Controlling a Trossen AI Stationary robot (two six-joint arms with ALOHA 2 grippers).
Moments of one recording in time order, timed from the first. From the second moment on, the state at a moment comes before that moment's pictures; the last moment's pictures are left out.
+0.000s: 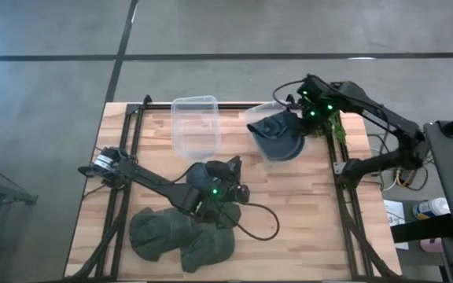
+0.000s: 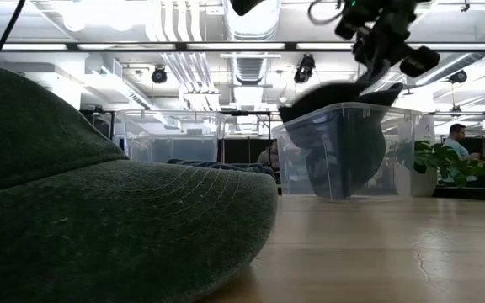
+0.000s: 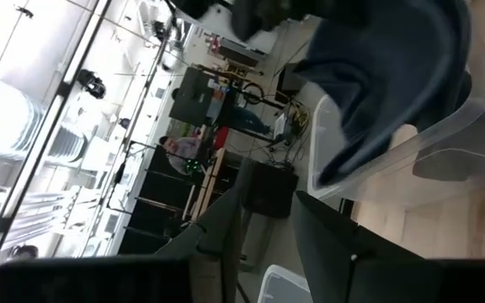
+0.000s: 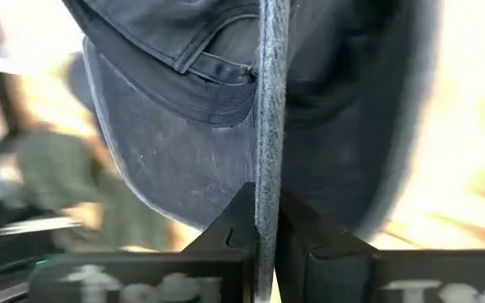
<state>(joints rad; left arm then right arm) -0.40 1.88 1.63 -0.27 -1.46 0.57 -0.67 1.32 1.34 -1.32 -0.39 0.82</state>
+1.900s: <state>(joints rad) -0.39 1.83 1.63 -0.32 -1.47 0.52 -0.52 1.42 1.64 -1.56 -0.15 0.34</state>
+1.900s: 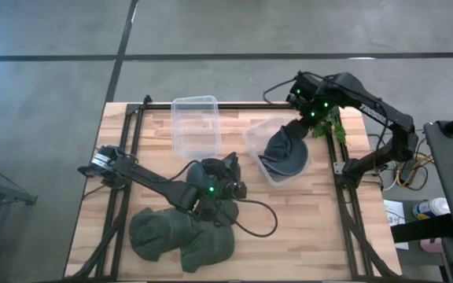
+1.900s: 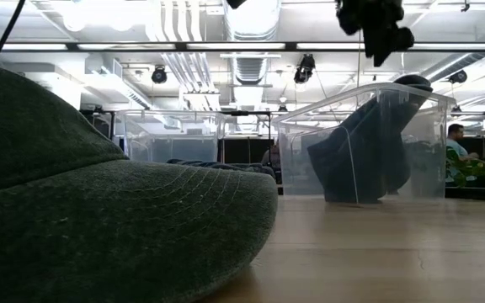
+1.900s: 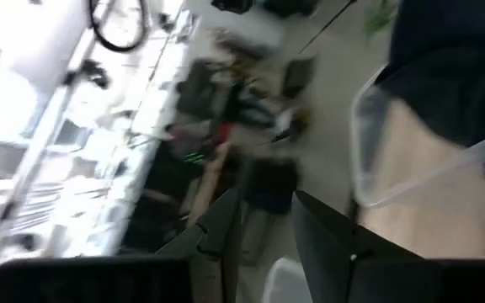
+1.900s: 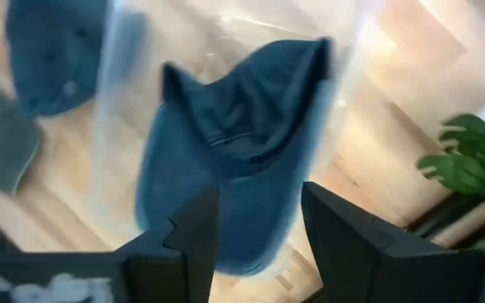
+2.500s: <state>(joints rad) -0.34 1.47 1.36 -1.16 -0.53 -0.95 0.10 1.23 1.53 -1.39 0.09 0.88</state>
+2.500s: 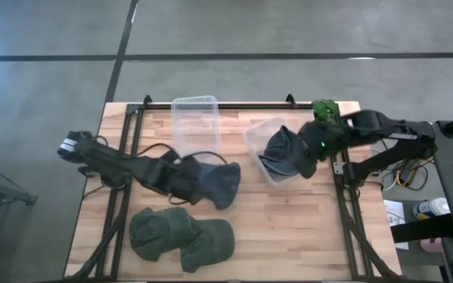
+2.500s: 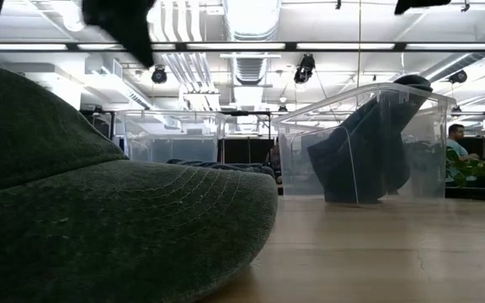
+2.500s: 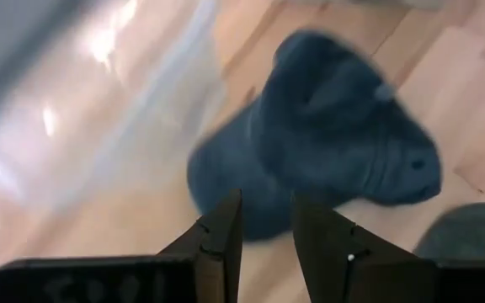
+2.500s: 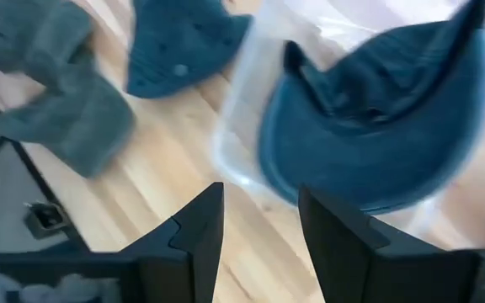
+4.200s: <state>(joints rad) -0.12 1.08 0.16 0.22 -0.37 -1.19 0.59 1.28 1.30 -0.98 0.34 1.43</state>
